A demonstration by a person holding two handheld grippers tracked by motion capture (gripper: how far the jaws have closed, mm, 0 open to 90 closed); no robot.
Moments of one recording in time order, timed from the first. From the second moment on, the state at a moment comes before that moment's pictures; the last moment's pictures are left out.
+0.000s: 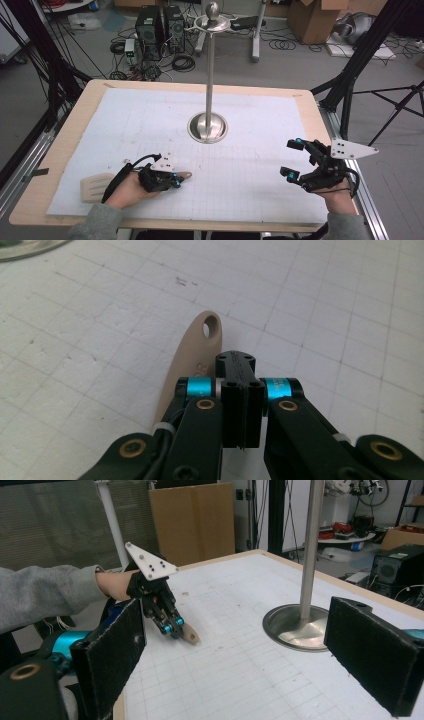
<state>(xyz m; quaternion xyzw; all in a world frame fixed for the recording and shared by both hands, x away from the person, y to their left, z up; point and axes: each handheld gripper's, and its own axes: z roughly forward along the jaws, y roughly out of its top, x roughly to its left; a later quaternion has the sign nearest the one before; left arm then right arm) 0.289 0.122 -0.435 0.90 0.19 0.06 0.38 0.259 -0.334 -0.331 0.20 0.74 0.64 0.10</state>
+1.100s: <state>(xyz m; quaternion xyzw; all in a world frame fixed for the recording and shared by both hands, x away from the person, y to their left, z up) 0.336 0.112 -0.437 0.88 0.28 0.15 0.36 0.265 -0.330 -0.333 0.19 0.74 0.64 0.09</state>
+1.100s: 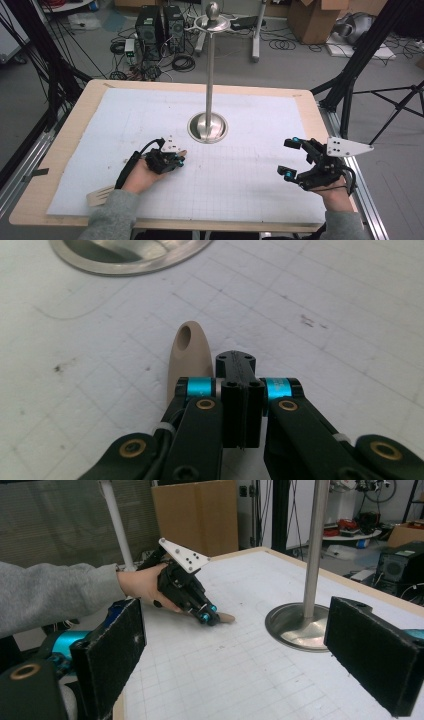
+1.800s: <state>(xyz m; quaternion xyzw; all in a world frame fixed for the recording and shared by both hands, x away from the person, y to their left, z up) 0.317 0.149 -0.406 0.86 0.29 0.15 0.40 0.265 -0.329 -0.332 0.19 0.74 0.64 0.09</state>
